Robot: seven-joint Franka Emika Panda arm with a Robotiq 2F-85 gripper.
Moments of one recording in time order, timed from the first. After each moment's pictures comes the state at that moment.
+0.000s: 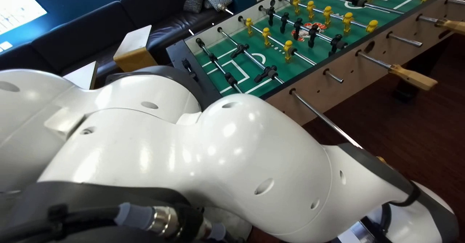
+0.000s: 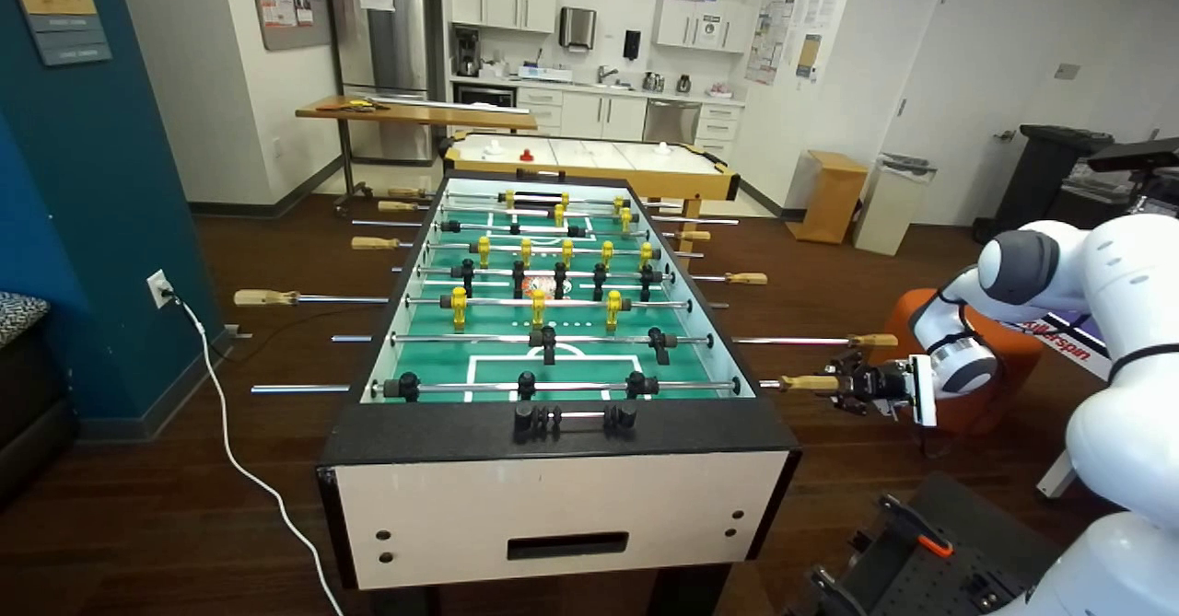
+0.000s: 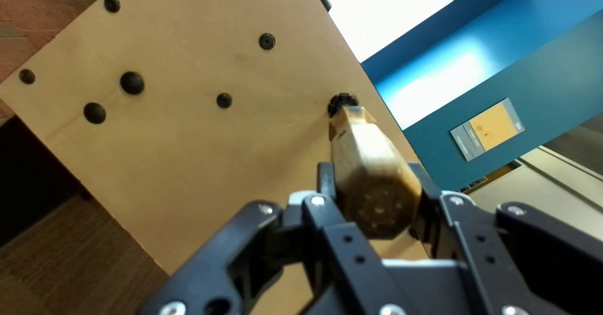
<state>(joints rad) -0.97 1.19 -0.19 -1.47 1.15 1.23 -0.62</state>
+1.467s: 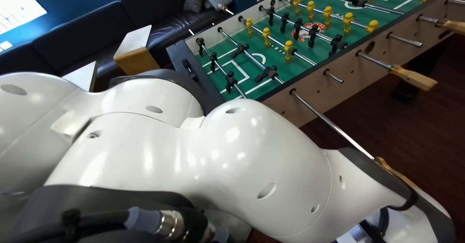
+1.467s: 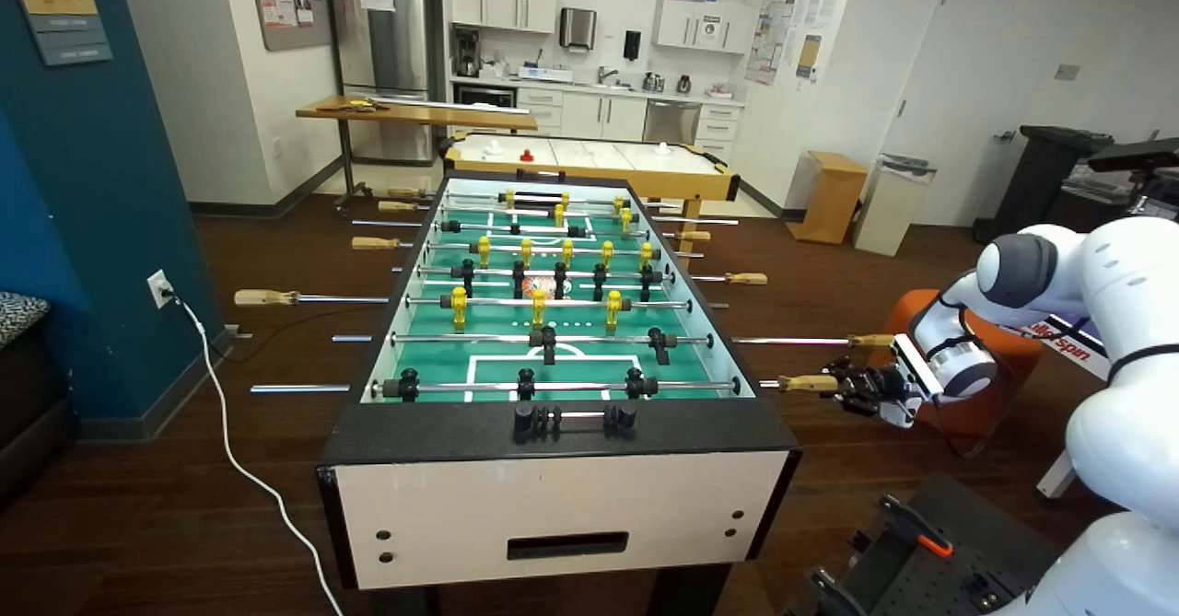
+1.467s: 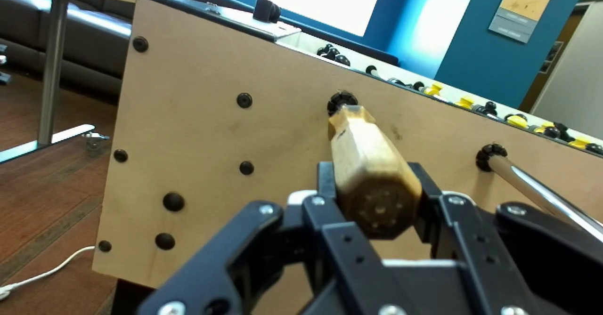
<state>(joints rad) -0.97 1.20 -0.19 -1.47 1.17 1.22 0.02</state>
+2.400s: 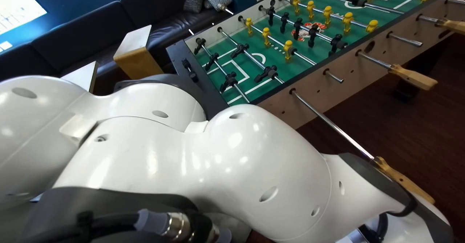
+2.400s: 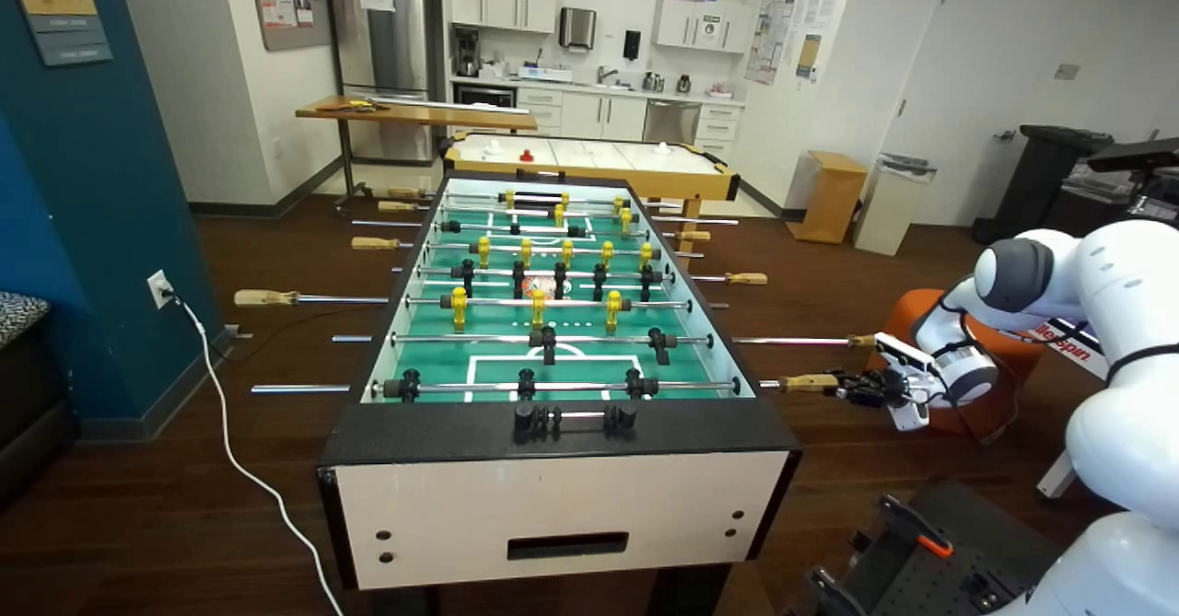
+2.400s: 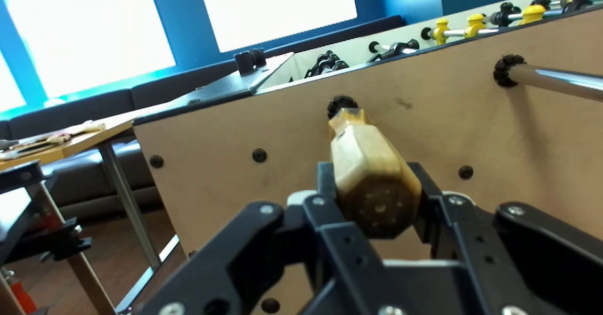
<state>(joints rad) -0.97 1.22 -0.21 -1.46 1.19 1.18 0.58</state>
